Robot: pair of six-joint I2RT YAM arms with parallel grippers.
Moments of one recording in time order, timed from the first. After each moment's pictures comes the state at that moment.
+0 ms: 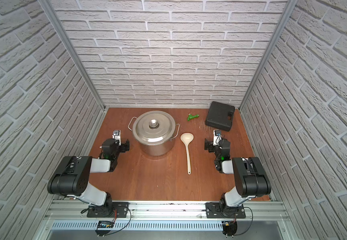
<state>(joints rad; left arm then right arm) 0.06 1.56 0.37 0.76 -0.12 0.11 -0.04 1.56 0.37 0.80 -0.04 -0.04</state>
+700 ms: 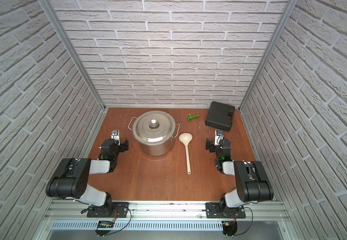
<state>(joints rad) 0.05 1.47 0.35 0.72 -0.22 0.09 -0.04 1.42 0.39 0.62 0.05 0.00</state>
